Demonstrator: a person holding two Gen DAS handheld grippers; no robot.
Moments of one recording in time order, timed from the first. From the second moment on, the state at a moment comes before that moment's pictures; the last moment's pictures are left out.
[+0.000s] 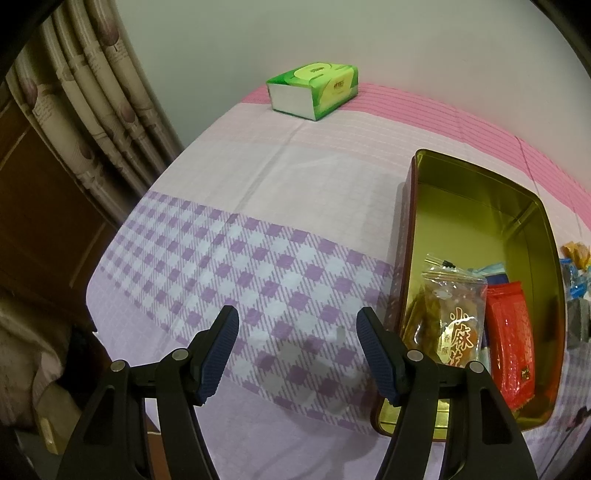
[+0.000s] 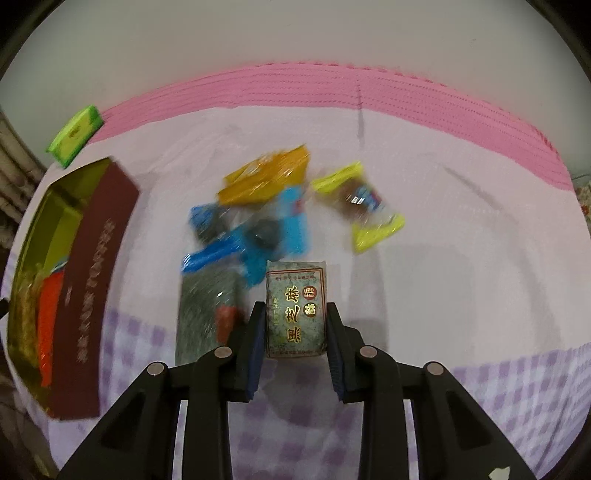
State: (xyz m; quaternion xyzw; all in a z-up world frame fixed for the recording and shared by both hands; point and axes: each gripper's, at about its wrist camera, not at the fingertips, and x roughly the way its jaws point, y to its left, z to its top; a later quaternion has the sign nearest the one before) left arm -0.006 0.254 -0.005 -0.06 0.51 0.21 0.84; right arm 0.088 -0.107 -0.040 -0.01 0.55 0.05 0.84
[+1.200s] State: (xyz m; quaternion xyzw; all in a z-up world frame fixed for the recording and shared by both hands) left arm 0.045 -0.008 0.012 0.05 0.47 -0.06 0.88; right arm 0.078 -0.199 -0.047 -0.03 0.43 -0.01 0.90
